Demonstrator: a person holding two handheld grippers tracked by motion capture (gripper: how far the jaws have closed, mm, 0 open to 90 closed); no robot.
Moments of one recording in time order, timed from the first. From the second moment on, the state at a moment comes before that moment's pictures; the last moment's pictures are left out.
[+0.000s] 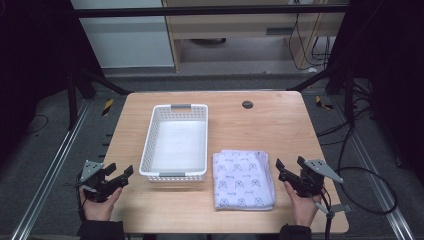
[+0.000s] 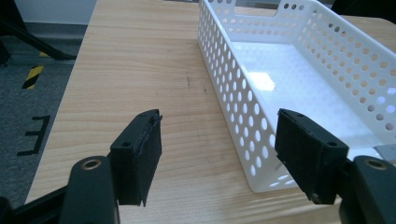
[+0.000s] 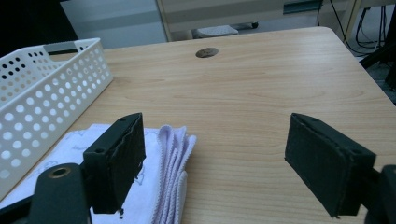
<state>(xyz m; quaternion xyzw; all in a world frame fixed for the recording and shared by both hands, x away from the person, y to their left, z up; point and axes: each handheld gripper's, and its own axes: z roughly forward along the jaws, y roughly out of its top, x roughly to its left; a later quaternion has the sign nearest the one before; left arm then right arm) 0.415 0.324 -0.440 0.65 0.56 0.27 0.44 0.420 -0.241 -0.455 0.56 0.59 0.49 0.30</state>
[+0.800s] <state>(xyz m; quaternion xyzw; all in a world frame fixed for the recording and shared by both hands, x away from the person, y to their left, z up) 0.406 0.283 -0.419 0.67 0.52 0.27 0.46 0.414 -0.244 -0.442 0.55 0.59 0.50 0.32</state>
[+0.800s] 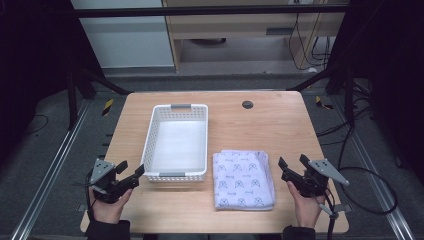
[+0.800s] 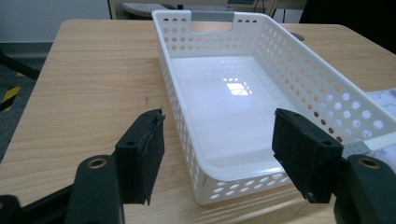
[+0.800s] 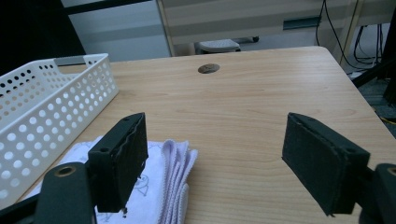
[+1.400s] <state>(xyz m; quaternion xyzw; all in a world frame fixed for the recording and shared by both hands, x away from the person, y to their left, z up) 0.414 0.231 -0.388 0.69 0.47 0.27 0.47 0.423 -0.237 -0.414 0.52 0.60 0.50 0.33</state>
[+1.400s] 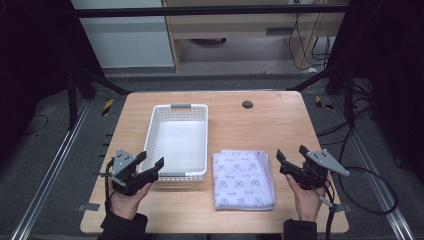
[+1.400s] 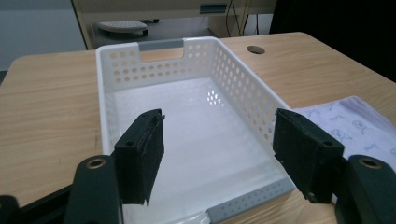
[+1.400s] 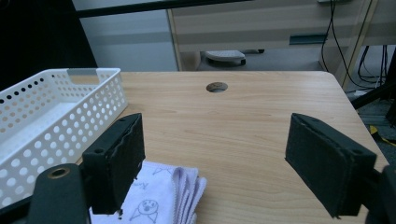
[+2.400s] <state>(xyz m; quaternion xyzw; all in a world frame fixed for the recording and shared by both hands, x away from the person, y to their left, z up) 0.426 0.133 -0.385 0.71 0.44 0.25 0.49 0.456 -0.235 -0.401 0.52 0.63 0.50 0.30</state>
